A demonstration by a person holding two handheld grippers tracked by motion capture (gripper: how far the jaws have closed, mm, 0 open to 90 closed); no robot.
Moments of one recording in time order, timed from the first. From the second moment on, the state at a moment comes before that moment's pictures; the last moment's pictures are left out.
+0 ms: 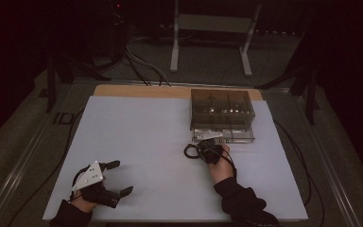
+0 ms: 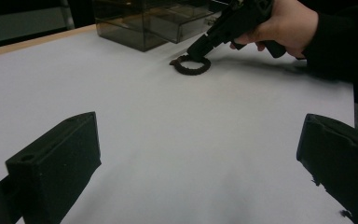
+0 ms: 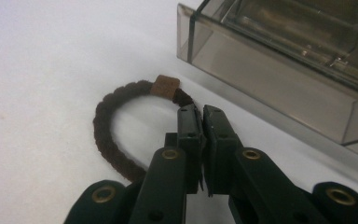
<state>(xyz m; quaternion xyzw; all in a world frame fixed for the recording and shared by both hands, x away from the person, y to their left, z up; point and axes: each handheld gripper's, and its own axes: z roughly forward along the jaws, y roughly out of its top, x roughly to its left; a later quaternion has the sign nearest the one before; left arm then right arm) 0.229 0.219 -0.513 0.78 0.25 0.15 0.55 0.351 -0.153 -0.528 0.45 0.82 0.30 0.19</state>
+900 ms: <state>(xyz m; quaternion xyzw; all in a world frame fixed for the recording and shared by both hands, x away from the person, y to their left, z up) 0.229 0.220 -0.513 0.78 0.26 0.15 0.55 0.318 -0.155 -0.494 0.42 0.82 0.35 0.18</state>
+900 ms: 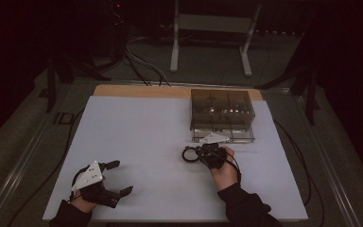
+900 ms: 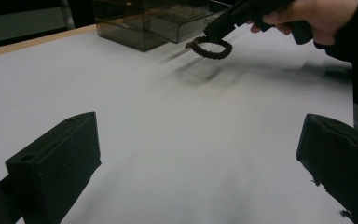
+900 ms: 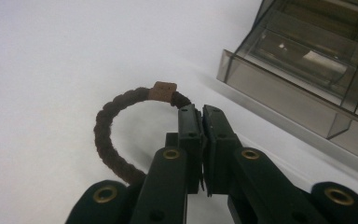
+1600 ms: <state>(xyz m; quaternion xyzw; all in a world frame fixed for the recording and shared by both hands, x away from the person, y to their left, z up) 0.229 0.220 -0.513 0.78 0.26 0.15 0.55 0.318 -0.171 -0.467 0.43 0.80 0.38 0.20</state>
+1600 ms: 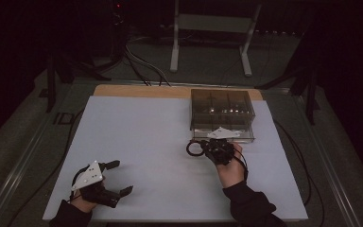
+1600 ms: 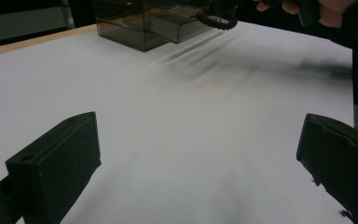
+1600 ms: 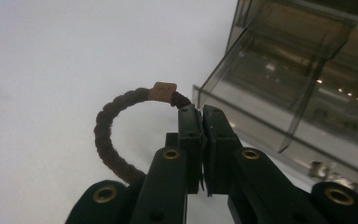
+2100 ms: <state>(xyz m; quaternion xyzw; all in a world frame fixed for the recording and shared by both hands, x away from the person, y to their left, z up) 0.229 0.220 -0.513 0.78 0.26 0.15 0.55 0.327 -0.184 -0.450 0.44 0.78 0.38 0.22</state>
